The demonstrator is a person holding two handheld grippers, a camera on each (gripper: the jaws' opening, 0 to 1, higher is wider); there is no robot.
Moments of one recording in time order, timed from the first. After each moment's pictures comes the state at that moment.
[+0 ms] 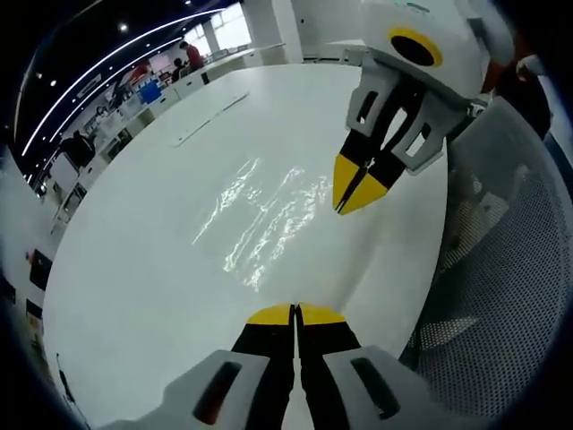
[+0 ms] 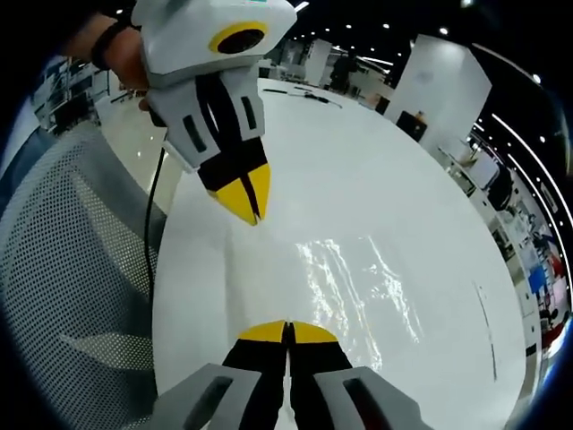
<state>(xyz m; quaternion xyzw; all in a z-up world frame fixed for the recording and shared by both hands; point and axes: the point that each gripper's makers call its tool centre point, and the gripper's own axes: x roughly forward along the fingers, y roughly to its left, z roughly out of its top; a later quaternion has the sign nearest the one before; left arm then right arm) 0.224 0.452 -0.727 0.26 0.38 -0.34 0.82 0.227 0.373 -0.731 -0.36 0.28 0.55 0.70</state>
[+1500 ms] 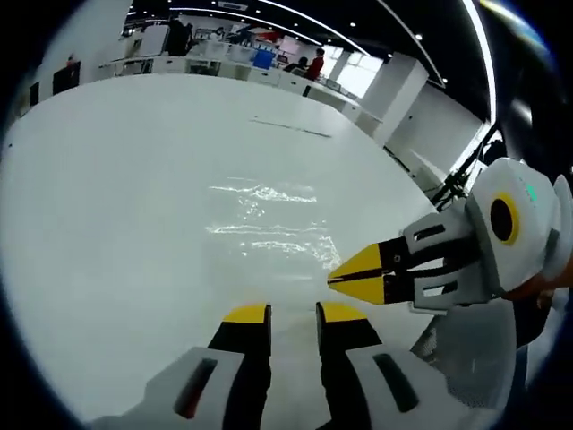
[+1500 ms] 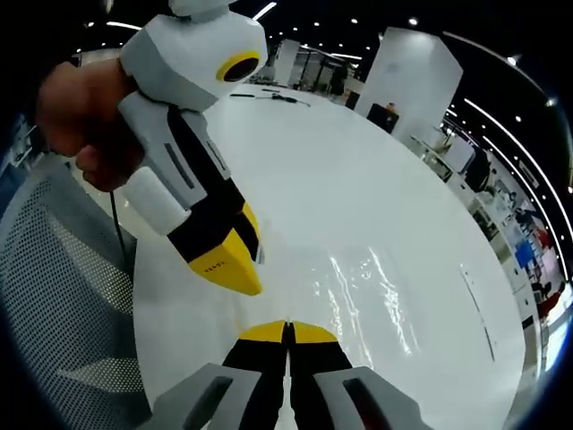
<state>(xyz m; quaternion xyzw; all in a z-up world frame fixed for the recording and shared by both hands) 0.247 0.420 -0.723 -0.13 0.41 -0.22 0.88 0.250 0.383 -0.727 -0.34 0.28 0.50 0.75</state>
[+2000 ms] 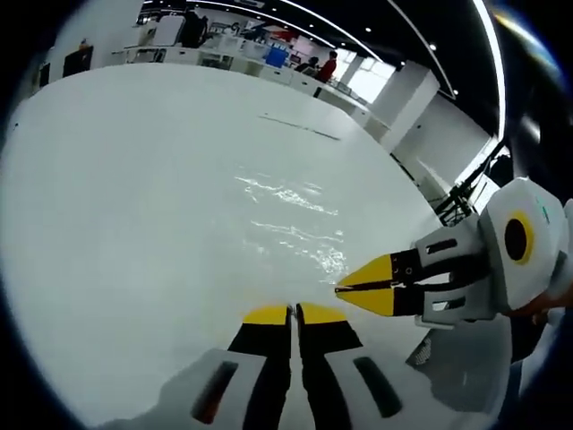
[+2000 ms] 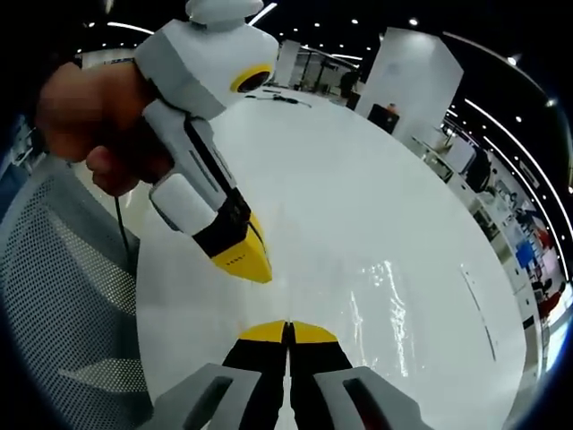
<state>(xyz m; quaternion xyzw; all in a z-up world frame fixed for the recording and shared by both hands) 0.249 0.421 -0.725 -0.15 0.42 -0.20 0.87 0.247 0.384 -0.728 -0.34 0.28 0.50 0.74</state>
